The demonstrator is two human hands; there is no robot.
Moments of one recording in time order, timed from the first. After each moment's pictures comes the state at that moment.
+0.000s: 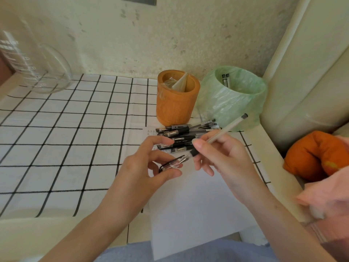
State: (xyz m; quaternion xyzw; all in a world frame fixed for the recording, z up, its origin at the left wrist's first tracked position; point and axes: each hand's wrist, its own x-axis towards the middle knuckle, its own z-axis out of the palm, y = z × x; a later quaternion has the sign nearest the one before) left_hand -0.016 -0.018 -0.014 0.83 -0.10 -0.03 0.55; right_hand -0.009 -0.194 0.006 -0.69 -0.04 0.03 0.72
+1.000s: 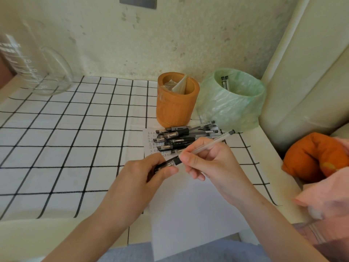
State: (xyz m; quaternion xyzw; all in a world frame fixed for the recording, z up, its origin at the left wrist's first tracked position) left_hand -0.018 -0.010 -0.023 0.87 -0.14 -0.01 0.48; right_hand -0.004 -0.188 -0.008 -0.68 -0.06 0.10 0.72
